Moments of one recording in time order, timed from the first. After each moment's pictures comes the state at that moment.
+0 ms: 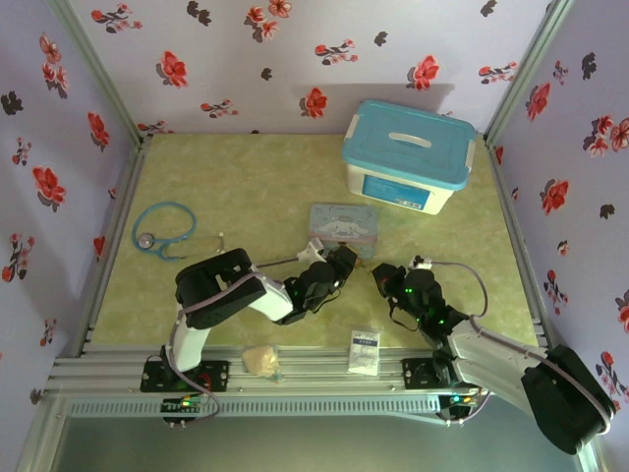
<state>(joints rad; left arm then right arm) -1.13 2.01 0.76 1.02 -0.41 -1.59 0.62 0.88 0.06 0.43 -0.01 1.48</state>
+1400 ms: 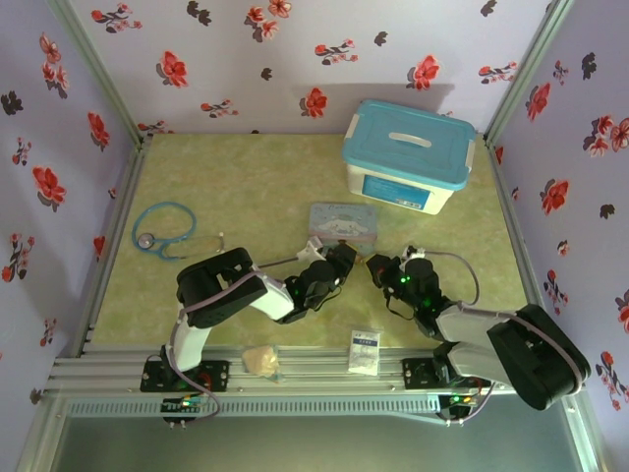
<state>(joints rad) -1.13 2.02 0.78 1.04 -0.43 -1.62 0.52 1.18 0.11 0.73 -0.19 1.46</state>
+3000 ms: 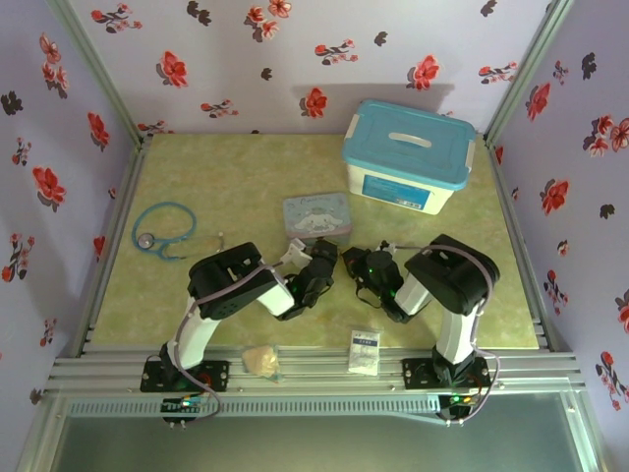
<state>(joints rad) -1.08 2.12 0.78 1.00 -0.64 -1.66 0.70 1.87 0.32 1.18 0.06 1.54</state>
